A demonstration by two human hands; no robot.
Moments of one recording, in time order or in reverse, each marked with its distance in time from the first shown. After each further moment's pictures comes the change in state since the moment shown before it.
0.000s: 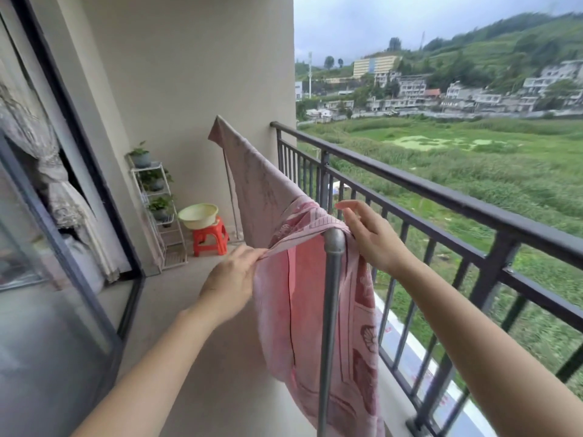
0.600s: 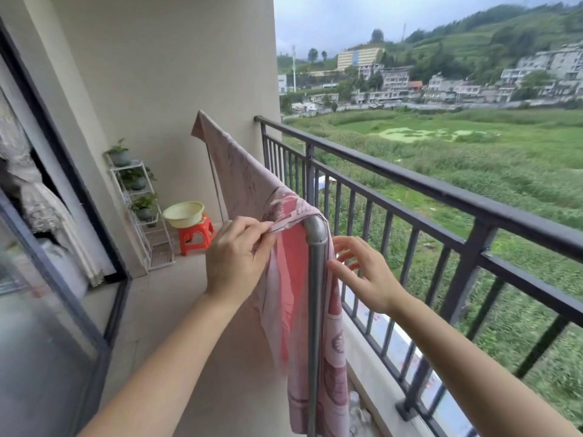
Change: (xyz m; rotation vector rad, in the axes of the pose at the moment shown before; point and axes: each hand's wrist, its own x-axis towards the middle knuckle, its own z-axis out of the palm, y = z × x) left_hand 0.027 0.049 0.006 0.094 0.457 0.177; right_hand -0.064 0.047 0.015 -0.043 -0.030 -0.116
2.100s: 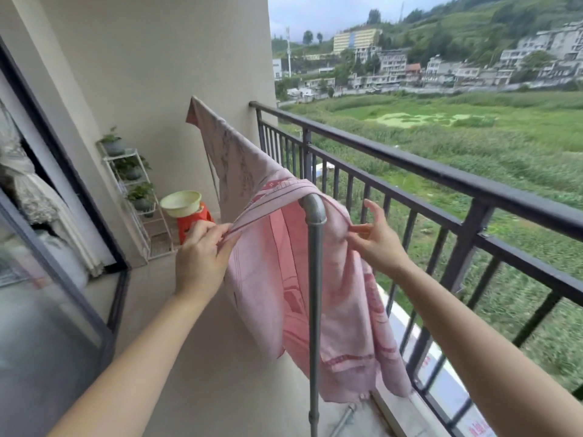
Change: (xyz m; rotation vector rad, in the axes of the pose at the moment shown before) left_hand -0.041 -0.061 -0.008 0.023 -0.069 -0.148; right_hand 0.013 0.026 -0.009 0.110 0.078 0.486
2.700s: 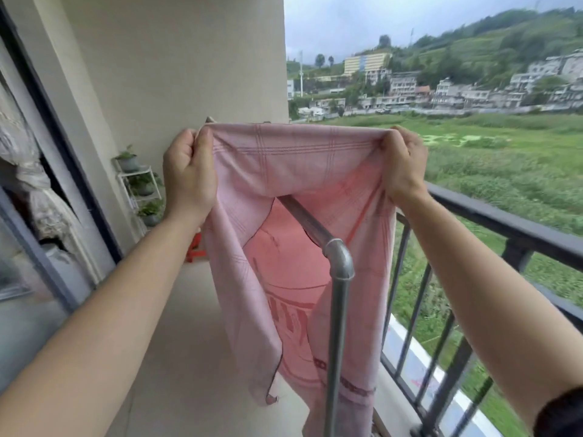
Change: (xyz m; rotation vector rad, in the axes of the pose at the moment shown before) left_hand 0.184 0.019 -0.031 -0.590 0.294 -0.289; right_hand 0.131 -0.150 -0.033 0.288 0.515 -0.396
